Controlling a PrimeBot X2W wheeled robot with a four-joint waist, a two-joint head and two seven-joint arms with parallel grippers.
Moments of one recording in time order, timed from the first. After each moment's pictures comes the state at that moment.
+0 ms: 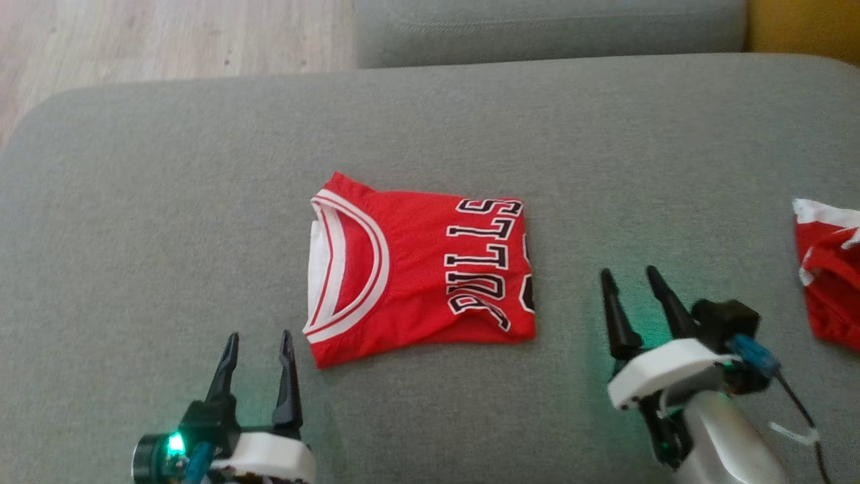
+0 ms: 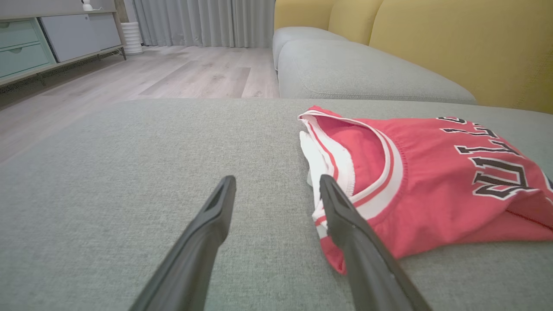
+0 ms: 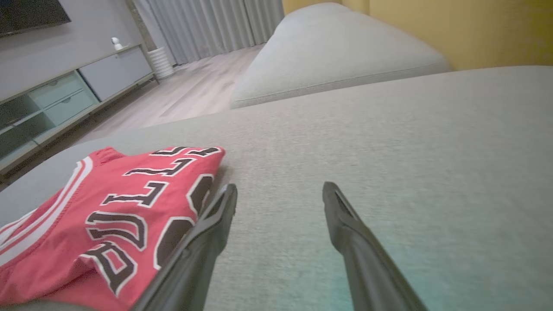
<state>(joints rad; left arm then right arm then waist) -0.03 0.04 -0.16 0.38 -0.16 0.06 -0.25 -0.24 -0.06 0.16 0.63 0.27 0.13 -0.25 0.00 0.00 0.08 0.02</state>
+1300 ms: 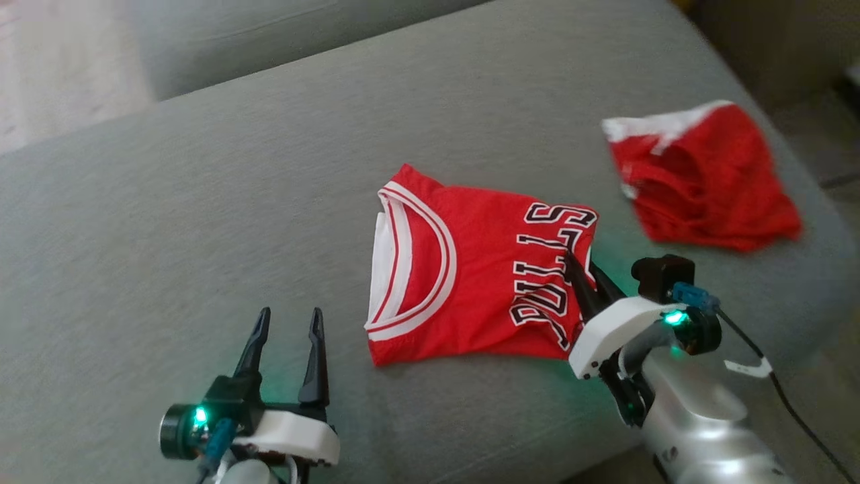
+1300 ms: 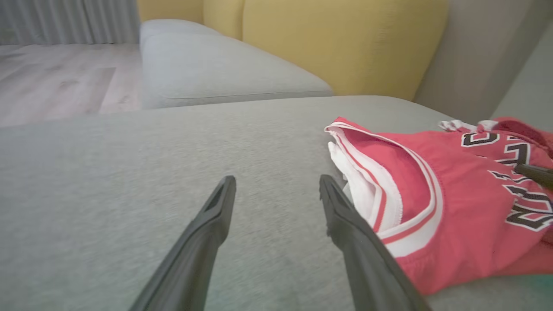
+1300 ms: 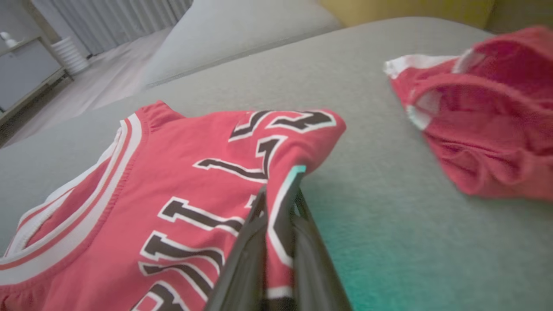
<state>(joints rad) -0.10 0.05 -0.26 0.39 -0.21 0.05 -0.25 -0.51 -0.05 0.42 0.98 0.43 0.13 -0.25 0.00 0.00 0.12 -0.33</state>
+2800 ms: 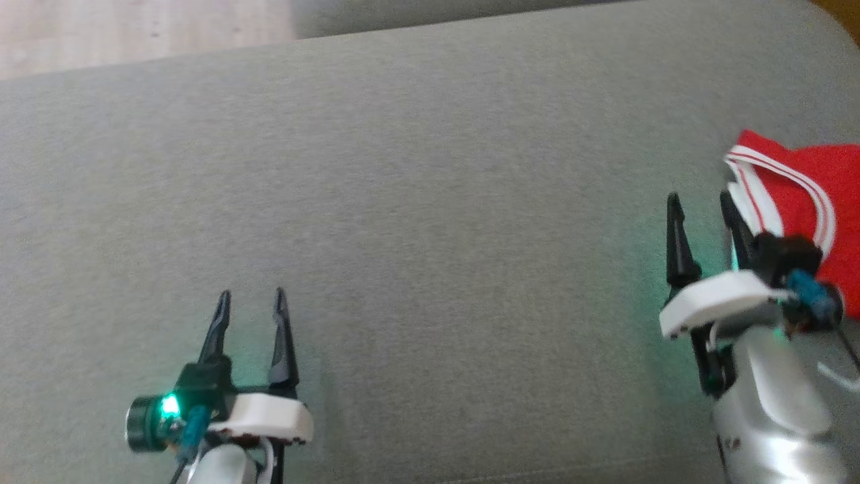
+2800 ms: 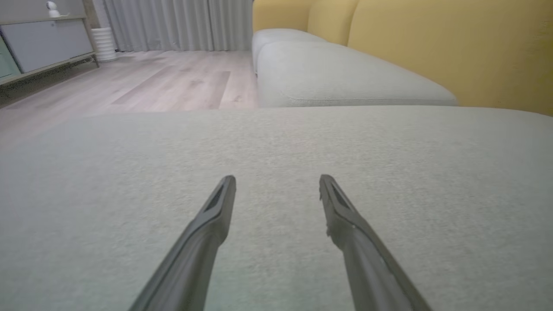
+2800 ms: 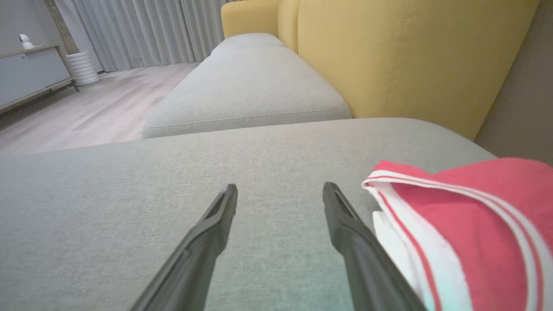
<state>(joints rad) -0.13 0.05 -0.18 0.38 -0.16 0.09 -0.25 -0.43 -0.06 -0.08 0.68 0.03 0.13 -0.25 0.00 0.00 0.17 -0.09</state>
